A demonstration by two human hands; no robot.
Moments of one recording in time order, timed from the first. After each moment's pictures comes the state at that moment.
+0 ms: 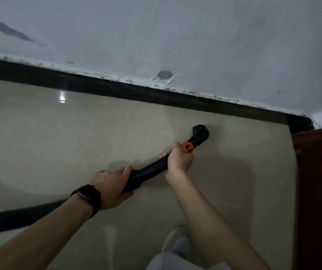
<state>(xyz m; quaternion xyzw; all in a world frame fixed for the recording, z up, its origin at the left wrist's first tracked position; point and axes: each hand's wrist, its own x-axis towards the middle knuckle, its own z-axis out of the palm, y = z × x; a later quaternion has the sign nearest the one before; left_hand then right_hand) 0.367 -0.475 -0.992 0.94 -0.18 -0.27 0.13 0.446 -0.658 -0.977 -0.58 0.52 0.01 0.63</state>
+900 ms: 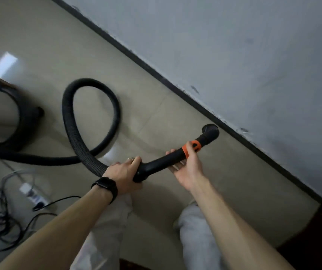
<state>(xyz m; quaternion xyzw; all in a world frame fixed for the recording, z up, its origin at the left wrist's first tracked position) 0.166 -0.293 -0.562 0.89 0.23 -0.29 0.26 0.333 -0.439 -0.567 -0.48 0.42 0.46 0.62</state>
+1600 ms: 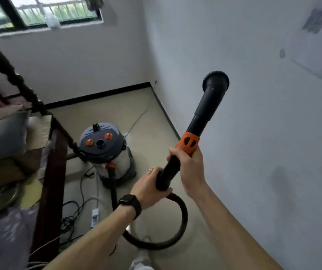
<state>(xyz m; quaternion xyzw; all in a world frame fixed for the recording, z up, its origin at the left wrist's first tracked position) 0.117 -0.261 -0.106 0.79 0.51 0.16 0.30 0.265 -0.288 -0.016 -0.50 -0.33 0.49 0.63</state>
